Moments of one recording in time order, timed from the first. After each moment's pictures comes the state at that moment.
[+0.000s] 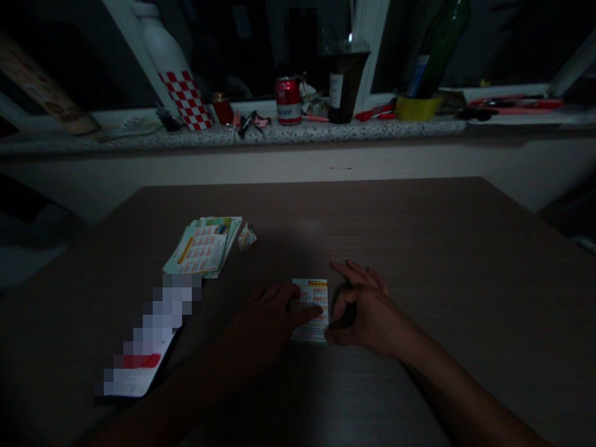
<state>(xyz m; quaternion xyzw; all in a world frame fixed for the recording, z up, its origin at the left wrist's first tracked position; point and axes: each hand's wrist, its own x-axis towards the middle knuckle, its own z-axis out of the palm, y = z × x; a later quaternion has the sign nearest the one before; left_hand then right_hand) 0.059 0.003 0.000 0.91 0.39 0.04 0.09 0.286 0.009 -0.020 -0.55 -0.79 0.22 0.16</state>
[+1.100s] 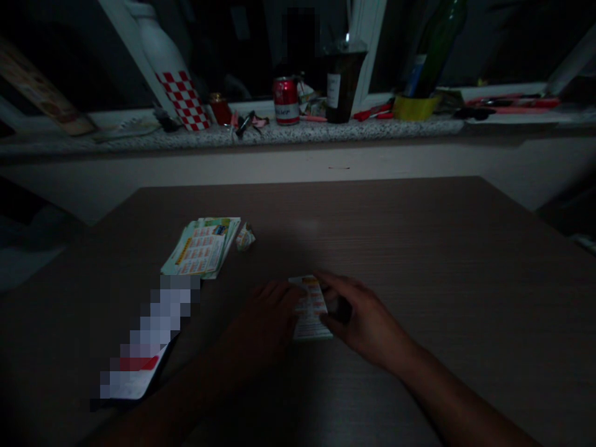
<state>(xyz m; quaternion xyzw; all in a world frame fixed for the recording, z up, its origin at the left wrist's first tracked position) 0.063 0.001 -0.002 0.89 0.43 0.11 0.11 0.272 0.002 -0.022 -0.47 -0.77 0.28 0.33</state>
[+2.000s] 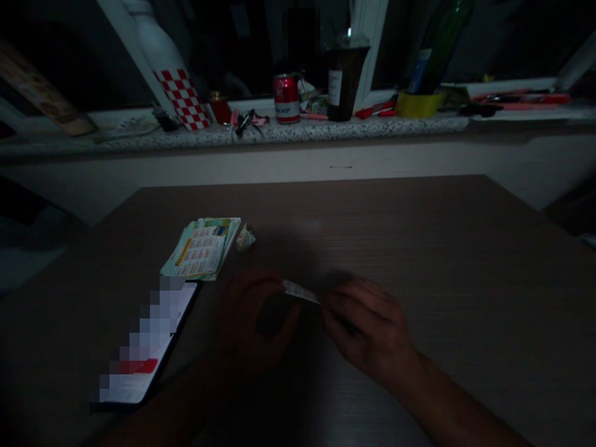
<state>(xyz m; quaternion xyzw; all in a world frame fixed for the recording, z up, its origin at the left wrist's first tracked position) 0.065 0.002 0.009 0.80 0.43 0.42 0.00 0.265 -0.004 0.005 -0.37 -0.80 0.05 0.46</state>
